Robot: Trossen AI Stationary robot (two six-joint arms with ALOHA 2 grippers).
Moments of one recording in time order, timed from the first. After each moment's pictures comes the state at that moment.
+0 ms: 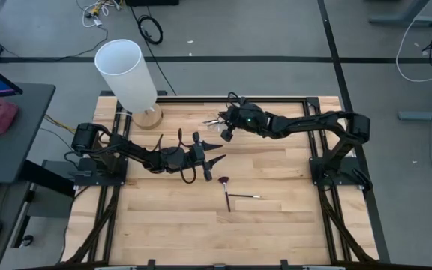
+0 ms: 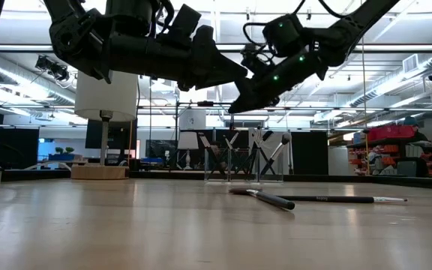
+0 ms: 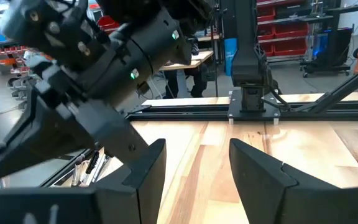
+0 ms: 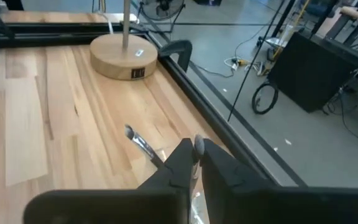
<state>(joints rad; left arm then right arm) -0.08 1.72 0.68 1.05 -0.42 0.12 -0.30 1.67 0.95 0.33 0.25 -0.12</state>
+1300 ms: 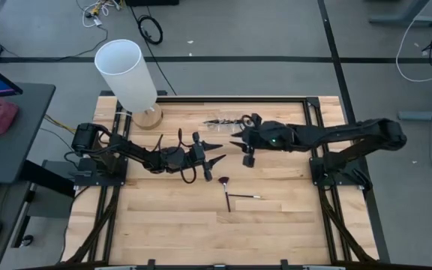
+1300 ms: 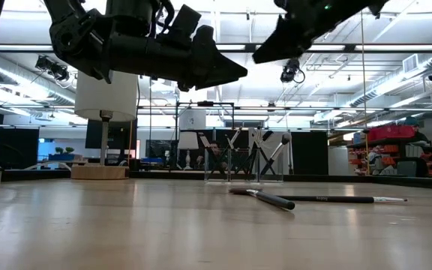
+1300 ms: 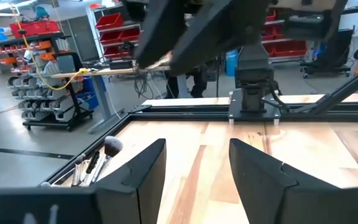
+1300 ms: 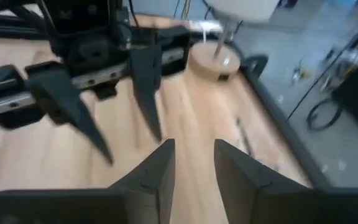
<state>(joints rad) -0.08 1.72 0.68 1.05 -0.42 0.12 -0.02 1.30 0.95 -0.13 0.25 -0.10</state>
